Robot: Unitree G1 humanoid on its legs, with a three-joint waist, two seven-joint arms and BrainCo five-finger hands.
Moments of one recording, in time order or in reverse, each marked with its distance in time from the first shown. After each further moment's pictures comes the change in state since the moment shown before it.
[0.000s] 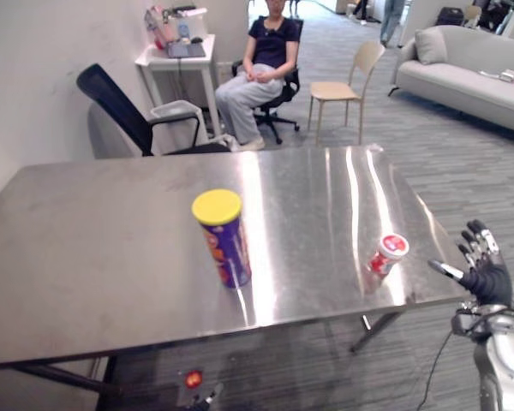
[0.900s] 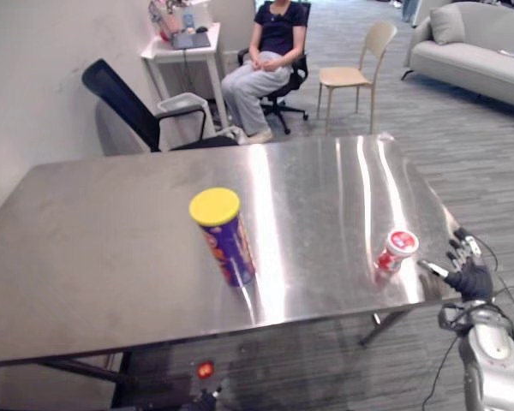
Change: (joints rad) left arm -0.019 -0.023 0.000 0.002 0.005 -0.004 -0.008; right arm -0.103 0.034 0.015 0.167 -0.064 0.018 -0.015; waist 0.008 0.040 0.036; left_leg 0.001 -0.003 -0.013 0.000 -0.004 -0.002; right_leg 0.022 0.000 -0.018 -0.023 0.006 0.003
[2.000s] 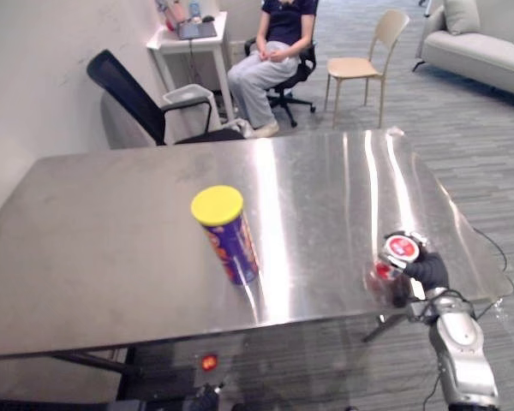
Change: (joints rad) left arm -0.007 -0.003 -0.005 -0.002 0.002 -0.021 -0.017; right arm -0.053 -0.001 0.187 0.031 -0.001 -0.070 0.099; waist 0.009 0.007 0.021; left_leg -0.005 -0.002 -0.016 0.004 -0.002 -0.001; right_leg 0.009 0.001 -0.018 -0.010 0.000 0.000
